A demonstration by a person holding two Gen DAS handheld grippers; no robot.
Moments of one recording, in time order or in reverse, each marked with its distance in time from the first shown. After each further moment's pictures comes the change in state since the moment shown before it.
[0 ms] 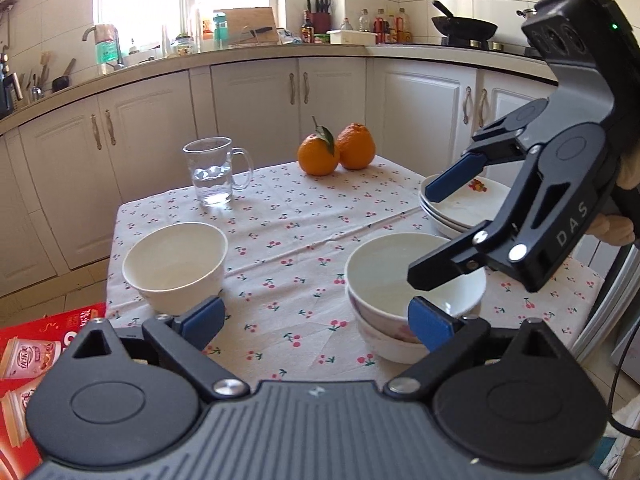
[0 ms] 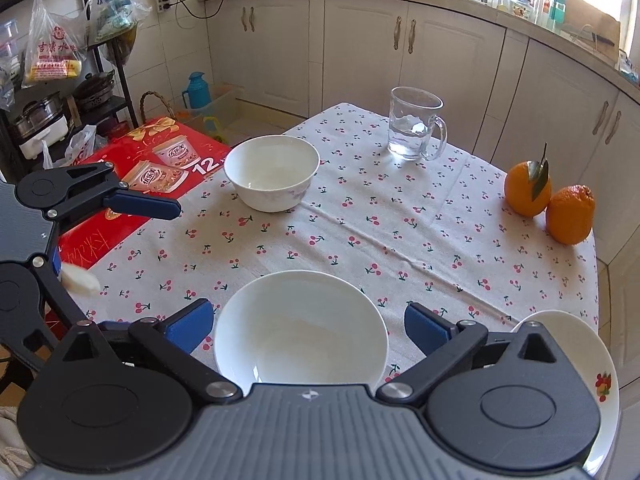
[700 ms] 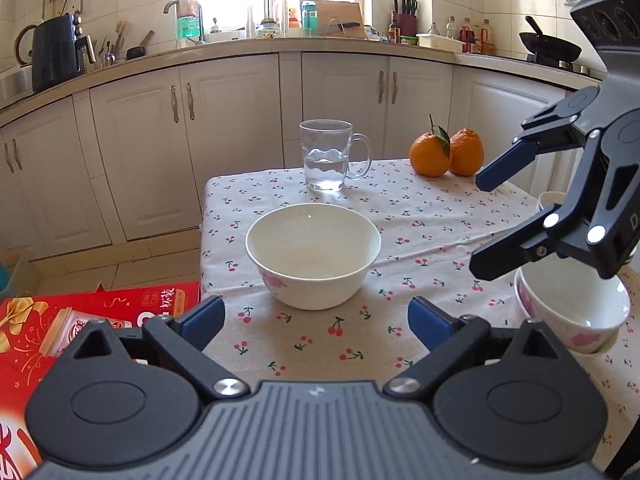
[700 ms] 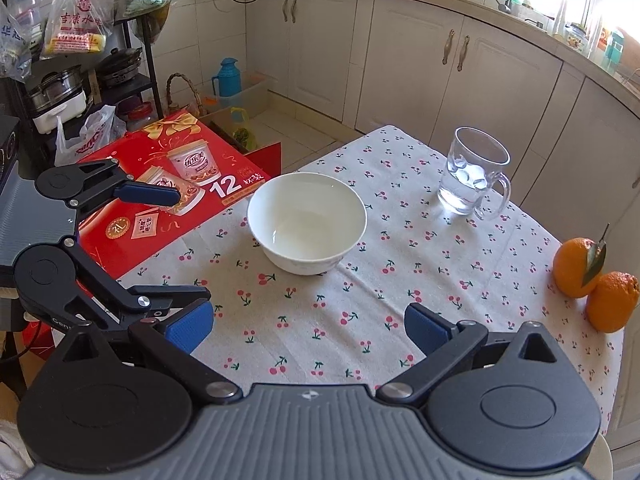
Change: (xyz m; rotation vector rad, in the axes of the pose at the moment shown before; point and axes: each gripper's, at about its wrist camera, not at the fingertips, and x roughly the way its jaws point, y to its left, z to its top) left arm 0.033 0.091 -0.011 -0.120 0.000 0.160; right arm 0.064 0.023 0.073 -0.125 0.029 0.051
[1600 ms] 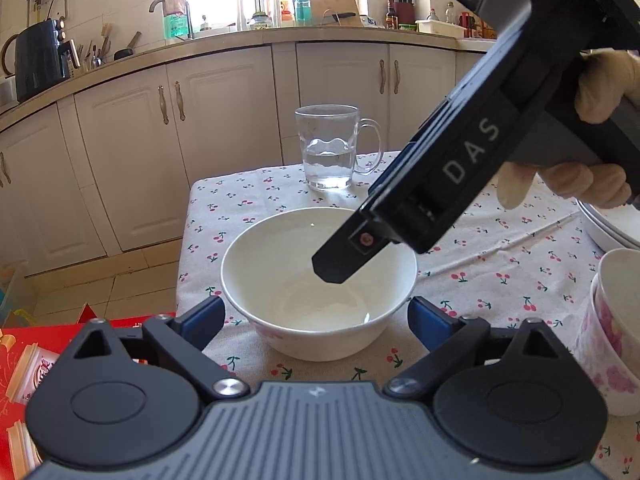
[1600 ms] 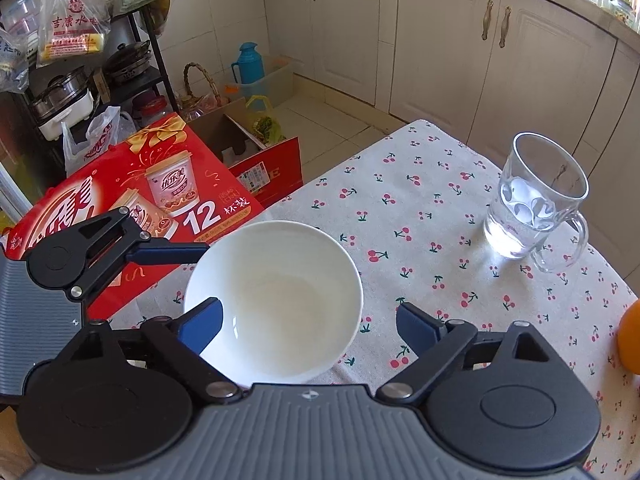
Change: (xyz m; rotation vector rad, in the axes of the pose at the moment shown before) left arm 0.070 -0.001 0.007 0.048 0.009 0.012; right arm 0.106 -0.045 0.068 0.019 0.068 0.144
